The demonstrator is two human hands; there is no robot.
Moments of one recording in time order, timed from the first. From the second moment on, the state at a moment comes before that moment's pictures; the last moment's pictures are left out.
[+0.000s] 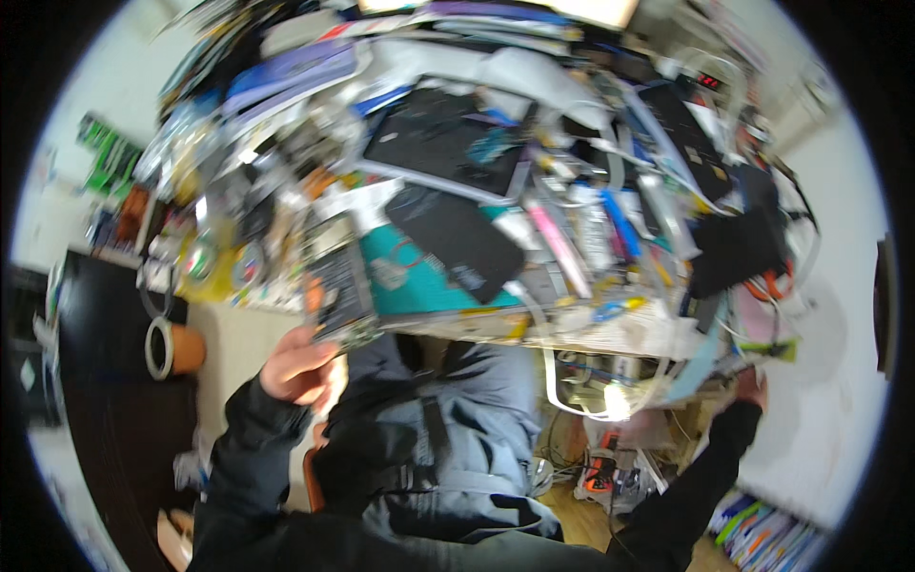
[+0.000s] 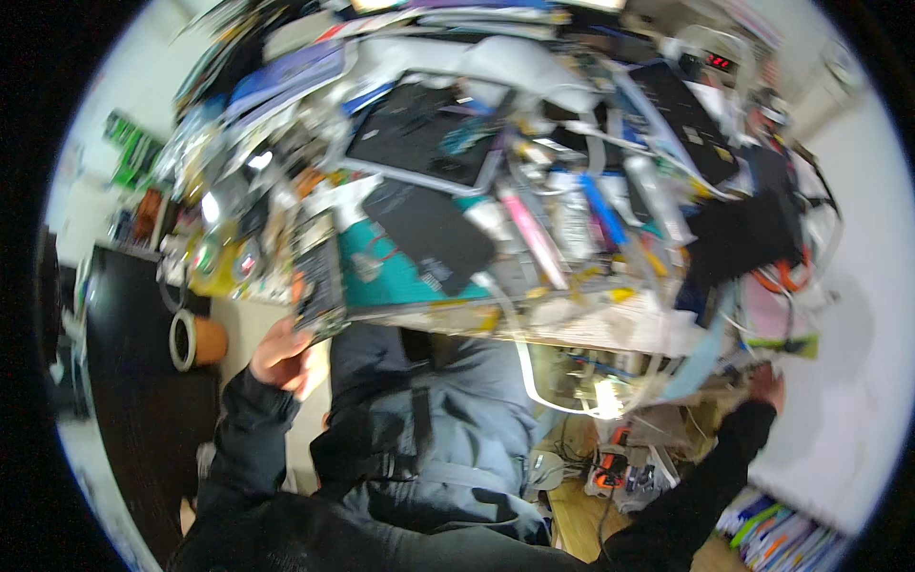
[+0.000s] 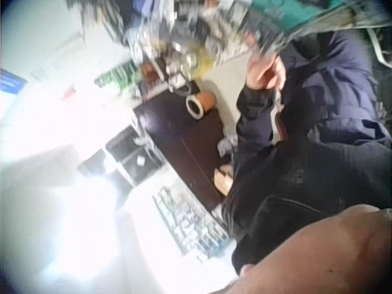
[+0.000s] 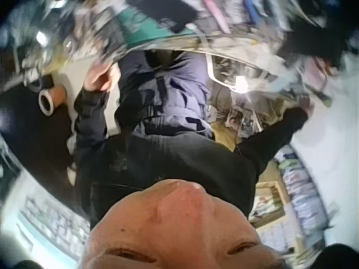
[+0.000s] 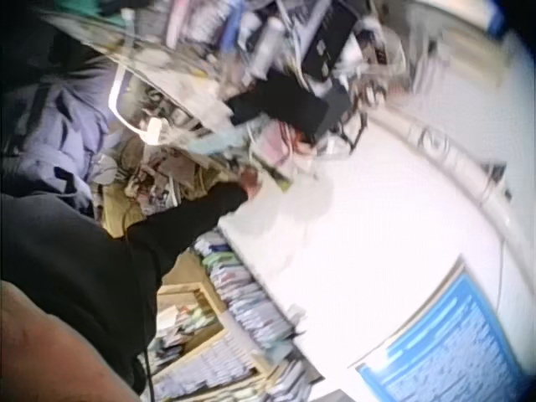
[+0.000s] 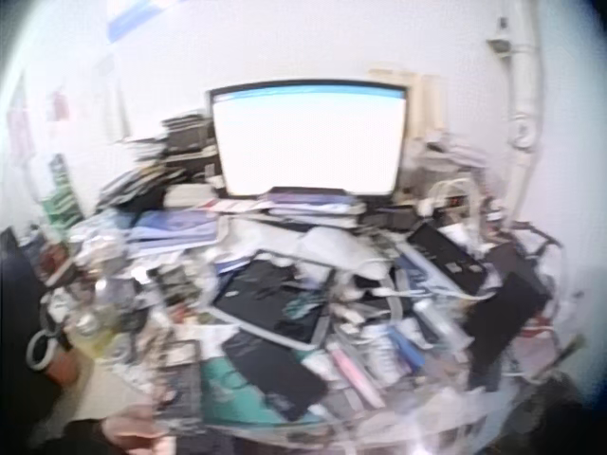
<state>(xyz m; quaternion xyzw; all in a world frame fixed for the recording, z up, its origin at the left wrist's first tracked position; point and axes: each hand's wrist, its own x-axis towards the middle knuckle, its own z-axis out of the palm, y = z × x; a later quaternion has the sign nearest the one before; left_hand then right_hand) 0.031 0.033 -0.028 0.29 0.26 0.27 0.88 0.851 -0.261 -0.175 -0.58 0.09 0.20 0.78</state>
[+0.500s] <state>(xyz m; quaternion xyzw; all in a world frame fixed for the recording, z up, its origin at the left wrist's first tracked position) 0.051 0.002 -0.016 0.38 0.28 0.25 0.85 0.340 -0.063 0.045 -0.54 -0.73 0.20 0.36</state>
